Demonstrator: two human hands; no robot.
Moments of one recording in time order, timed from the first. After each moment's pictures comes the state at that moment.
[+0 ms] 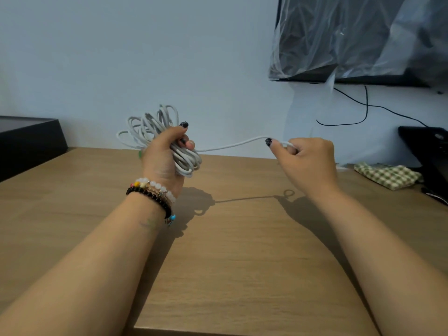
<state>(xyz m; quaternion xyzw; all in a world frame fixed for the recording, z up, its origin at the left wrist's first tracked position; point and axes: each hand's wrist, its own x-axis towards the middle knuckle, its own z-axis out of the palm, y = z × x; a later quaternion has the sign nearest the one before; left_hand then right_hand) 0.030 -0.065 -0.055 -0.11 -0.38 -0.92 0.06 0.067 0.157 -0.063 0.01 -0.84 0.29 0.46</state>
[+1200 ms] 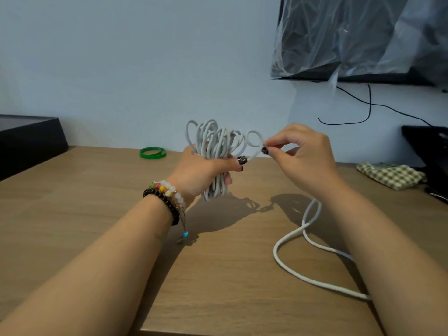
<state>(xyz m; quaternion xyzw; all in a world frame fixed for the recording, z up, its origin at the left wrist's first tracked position) 0.055 -0.047 -0.062 -0.24 -0.71 -0.66 0.05 0.074 0.152 -0.053 0.17 -0.83 0.31 0.43</state>
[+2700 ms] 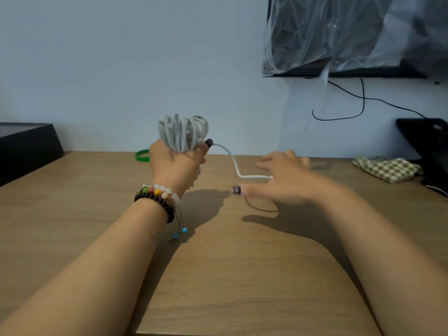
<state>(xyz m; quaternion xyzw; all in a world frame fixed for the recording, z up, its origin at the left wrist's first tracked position) 0.044 -0.049 -0.061 -0.09 -0.68 -0.69 0.23 0.089 0.141 -0.053 0.02 -0.99 0.09 0.06</state>
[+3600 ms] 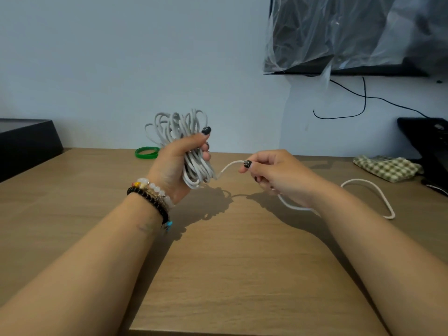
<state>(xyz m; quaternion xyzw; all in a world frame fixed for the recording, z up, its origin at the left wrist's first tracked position) 0.037 -0.059 -0.063 -0.20 -0.46 -0.86 -0.11 0.079 0.136 -0.066 0.07 -0.83 0.55 0.04</state>
